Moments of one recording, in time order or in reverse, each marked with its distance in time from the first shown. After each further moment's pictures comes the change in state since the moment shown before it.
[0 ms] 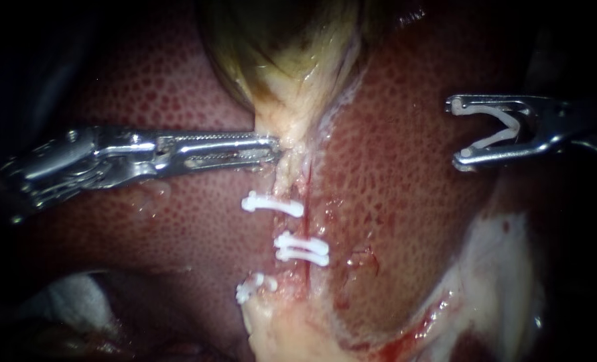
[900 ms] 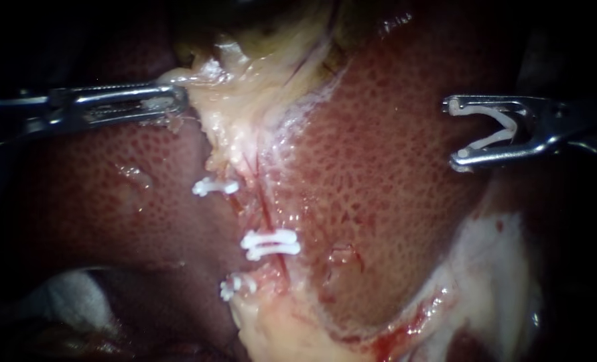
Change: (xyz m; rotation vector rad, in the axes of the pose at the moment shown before) right arm 0.000 0.000 0.001 -0.005 0.000 -0.001; left arm 0.008 -0.001 -0.015 0.062 0.080 -0.029
